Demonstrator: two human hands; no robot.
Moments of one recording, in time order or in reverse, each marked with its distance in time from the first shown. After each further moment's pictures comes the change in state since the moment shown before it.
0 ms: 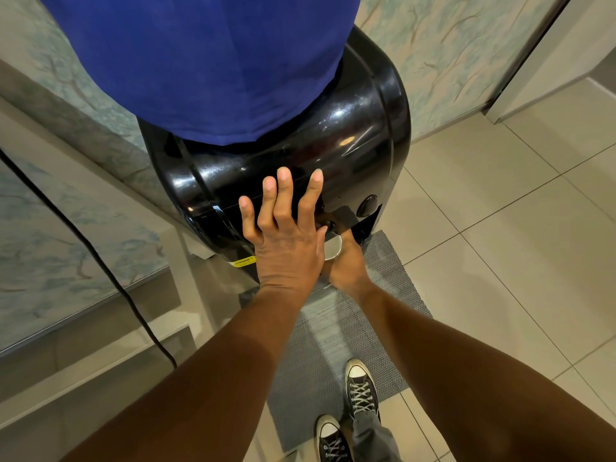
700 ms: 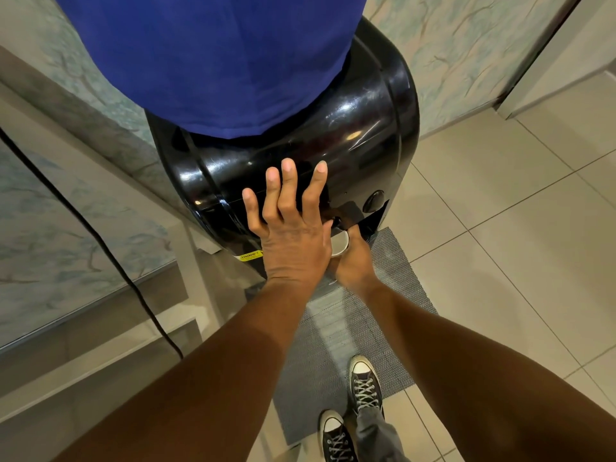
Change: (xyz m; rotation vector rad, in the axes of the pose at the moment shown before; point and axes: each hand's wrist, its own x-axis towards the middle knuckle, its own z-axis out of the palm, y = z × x) left_hand 0.005 0.003 -0.006 -0.030 -0.001 -0.025; right_hand 0.012 0.020 -0.005 -0.047 -0.030 -0.007
